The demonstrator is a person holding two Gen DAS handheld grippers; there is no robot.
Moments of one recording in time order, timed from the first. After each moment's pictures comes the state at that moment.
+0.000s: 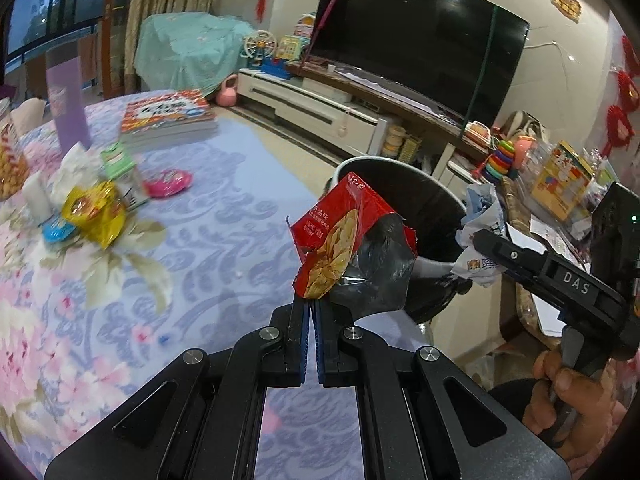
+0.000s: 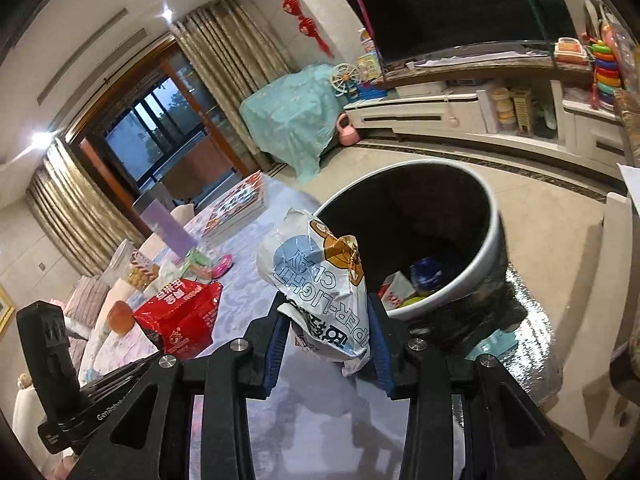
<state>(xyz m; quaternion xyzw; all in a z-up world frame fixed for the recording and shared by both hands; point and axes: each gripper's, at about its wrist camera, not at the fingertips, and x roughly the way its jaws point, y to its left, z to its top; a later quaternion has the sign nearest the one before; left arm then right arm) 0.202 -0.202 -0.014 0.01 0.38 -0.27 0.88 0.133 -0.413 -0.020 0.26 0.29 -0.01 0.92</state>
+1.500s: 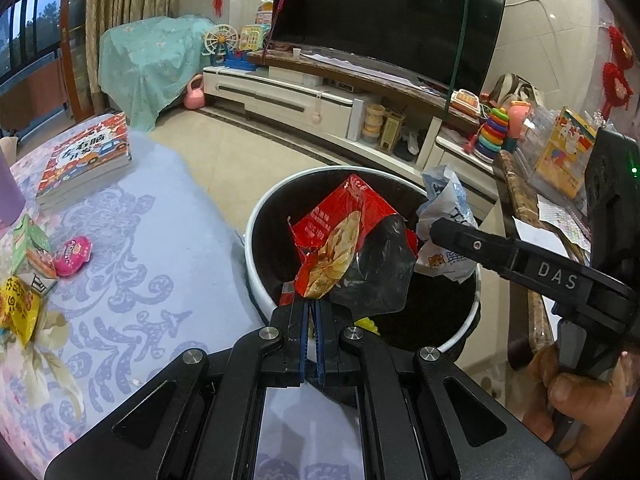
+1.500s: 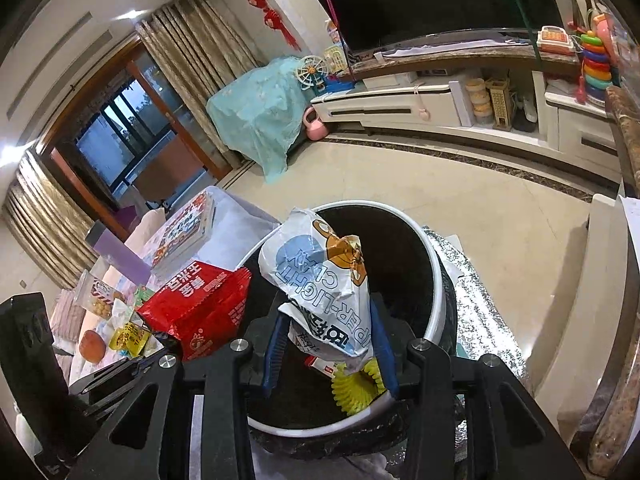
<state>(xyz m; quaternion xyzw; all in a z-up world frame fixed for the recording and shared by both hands) 0.253 -0.317 -0.022 0.07 0.39 -0.30 0.87 0.182 -0.463 -0.019 0.27 0.33 -0.04 0.90</state>
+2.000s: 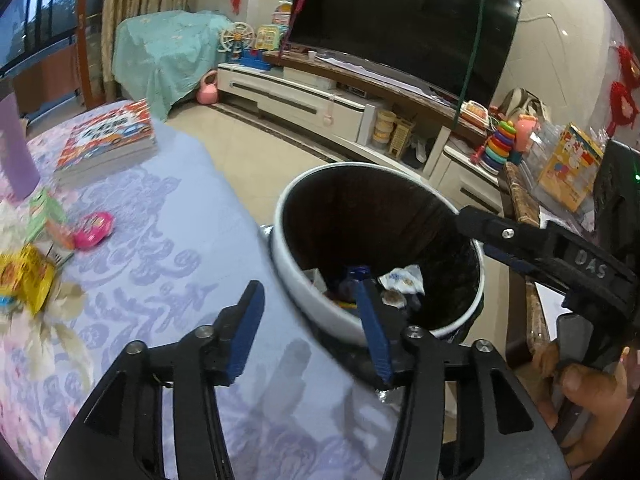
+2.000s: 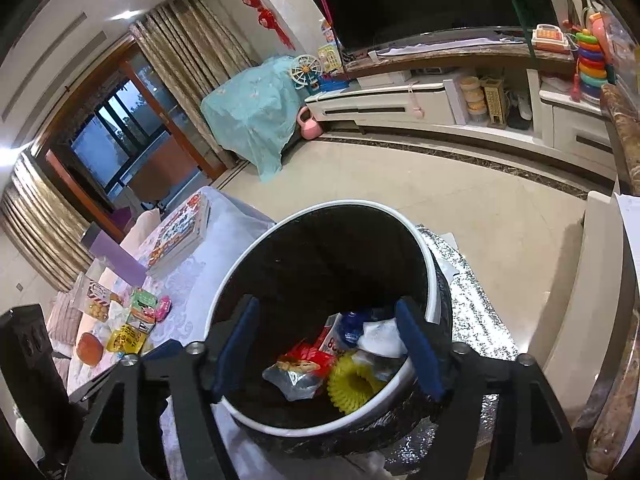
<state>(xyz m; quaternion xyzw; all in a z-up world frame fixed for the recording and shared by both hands) 0.242 -0.282 -0.022 0.04 0.39 -0.28 0.88 0.176 -0.469 -0.015 0.27 0.33 -0.05 0.90</state>
